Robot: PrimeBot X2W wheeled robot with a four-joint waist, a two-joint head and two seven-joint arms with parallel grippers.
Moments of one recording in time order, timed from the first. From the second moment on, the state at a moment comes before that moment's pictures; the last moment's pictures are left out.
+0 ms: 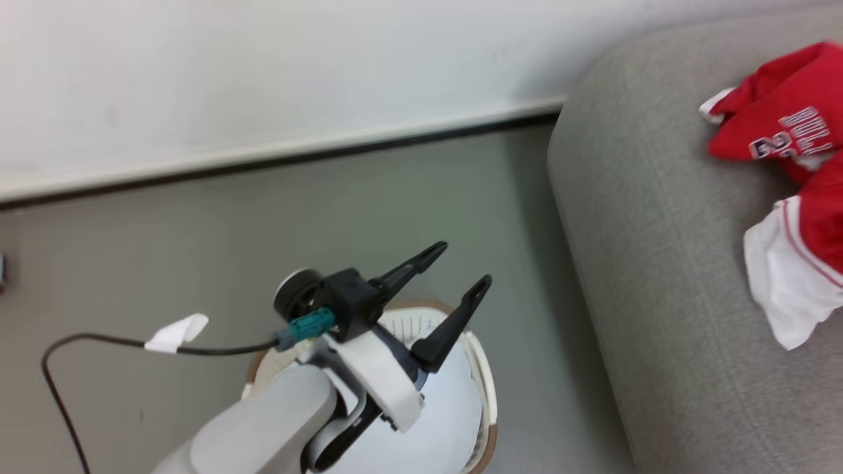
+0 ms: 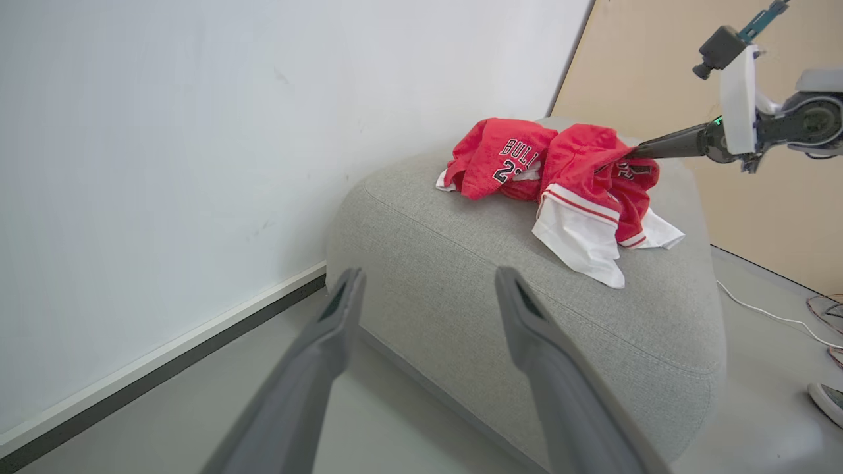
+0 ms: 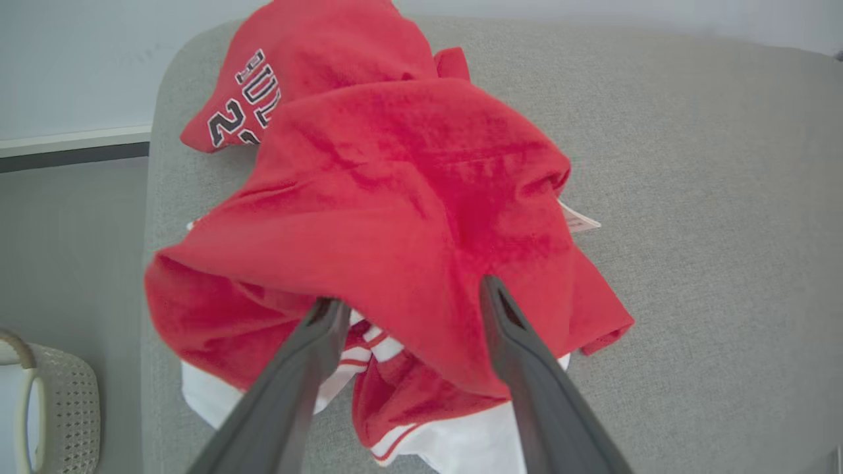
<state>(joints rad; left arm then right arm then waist) -0.72 0.36 -0.98 0.21 -0.66 -0.01 -0.25 -0.70 -0.76 0.36 0.65 0.80 0.13 0.37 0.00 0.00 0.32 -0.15</state>
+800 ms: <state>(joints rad) -0.49 0.42 -0.70 0.16 -0.70 0.09 -0.26 -0.49 -0.74 0.28 0.17 0.77 0.13 0.20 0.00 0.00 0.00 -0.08</state>
